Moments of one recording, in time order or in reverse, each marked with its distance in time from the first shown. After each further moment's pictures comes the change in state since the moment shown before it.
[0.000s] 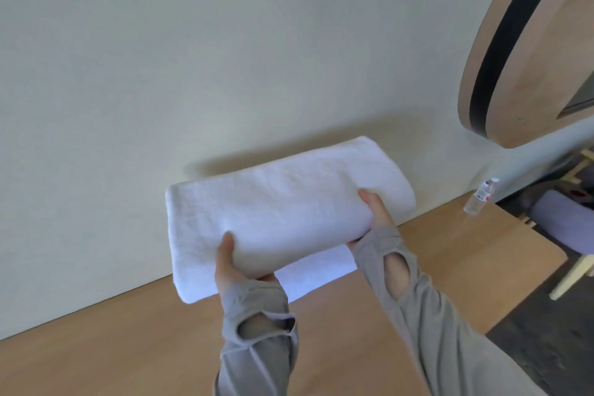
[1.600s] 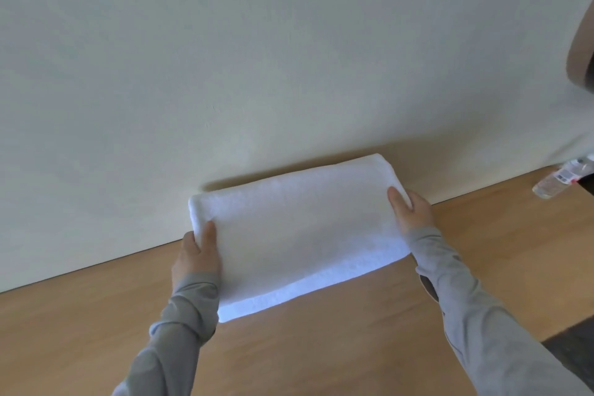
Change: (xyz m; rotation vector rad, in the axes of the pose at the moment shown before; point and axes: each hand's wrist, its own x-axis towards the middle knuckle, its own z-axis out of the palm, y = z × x) left_hand 0.157 -0.023 -0.012 1.674 0.230 0.589; right_hand 0.202 -0.021 -0.108 -1.208 0.003 -0.295
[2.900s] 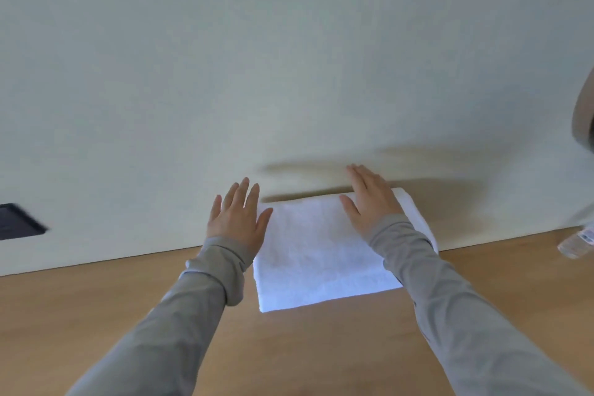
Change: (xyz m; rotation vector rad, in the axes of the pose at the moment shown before) left_hand -0.029 0.044 -0.081 0.751 0.085 0.698; right_hand -0.079 -0.131 0.033 -0.772 -0.142 -0.791
